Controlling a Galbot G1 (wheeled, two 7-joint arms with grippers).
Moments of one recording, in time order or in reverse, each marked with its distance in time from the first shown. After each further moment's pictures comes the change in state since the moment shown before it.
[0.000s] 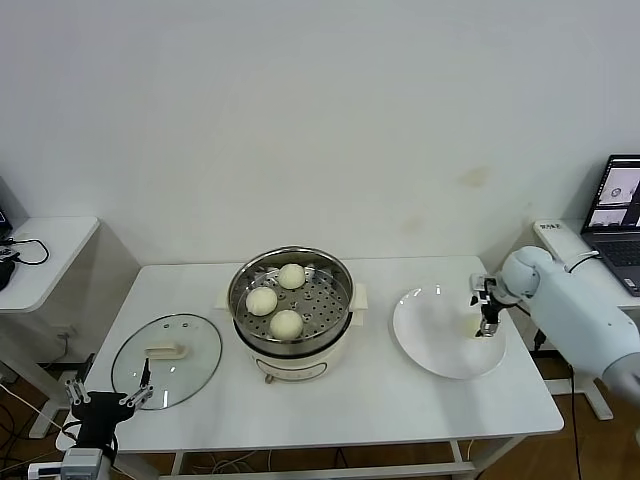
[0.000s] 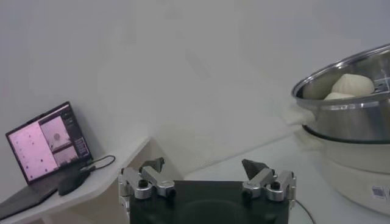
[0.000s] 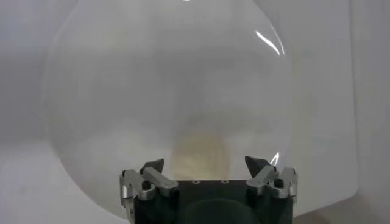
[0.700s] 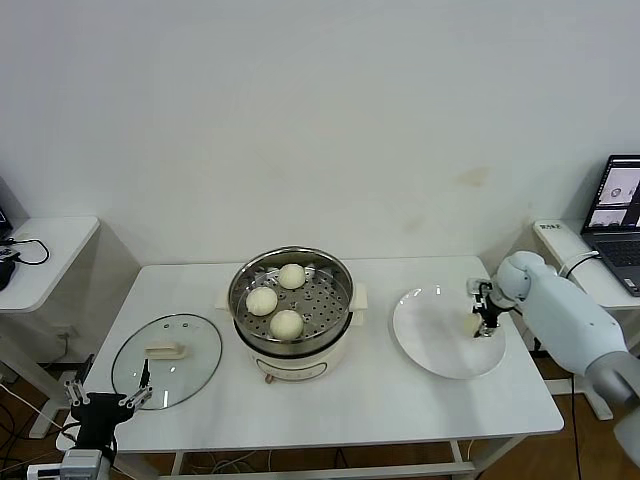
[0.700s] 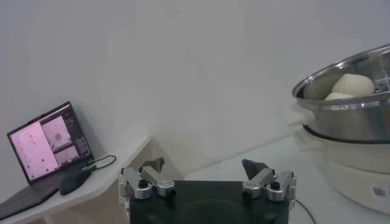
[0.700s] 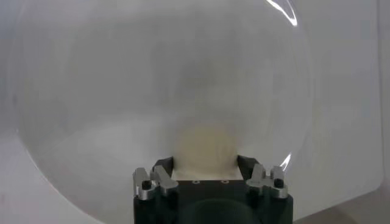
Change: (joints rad) left arm 0.005 -0.005 -0.002 -0.004 0.001 0.000 0.000; right arm -0.001 0.049 0.023 -0.086 -0.048 0.005 -0.002
